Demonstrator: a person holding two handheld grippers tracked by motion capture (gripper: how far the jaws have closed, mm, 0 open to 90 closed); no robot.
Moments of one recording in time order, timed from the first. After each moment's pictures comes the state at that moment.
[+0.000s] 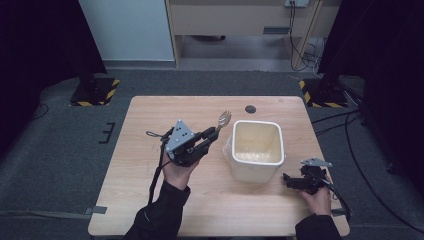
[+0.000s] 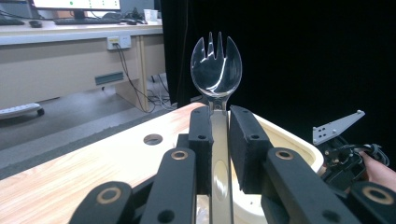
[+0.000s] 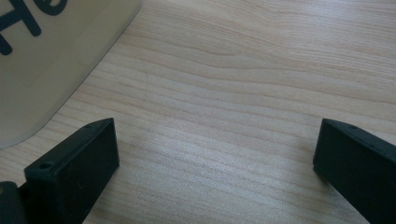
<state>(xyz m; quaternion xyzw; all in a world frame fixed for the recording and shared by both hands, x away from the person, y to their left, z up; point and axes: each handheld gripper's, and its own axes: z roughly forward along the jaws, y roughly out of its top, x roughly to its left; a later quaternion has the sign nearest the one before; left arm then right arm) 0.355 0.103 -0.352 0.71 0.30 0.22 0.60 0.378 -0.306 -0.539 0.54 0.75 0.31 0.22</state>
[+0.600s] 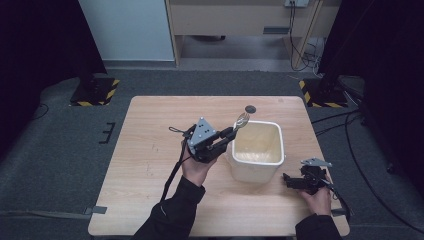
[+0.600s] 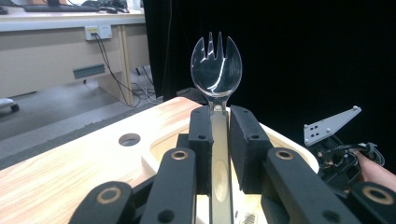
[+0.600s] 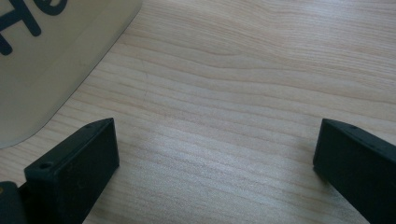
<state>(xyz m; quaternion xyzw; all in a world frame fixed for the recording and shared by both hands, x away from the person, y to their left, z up) 0.375 0.059 -0.367 0.73 0.29 0.19 0.59 0.378 -0.306 -0.539 0.54 0.75 0.31 0.22</state>
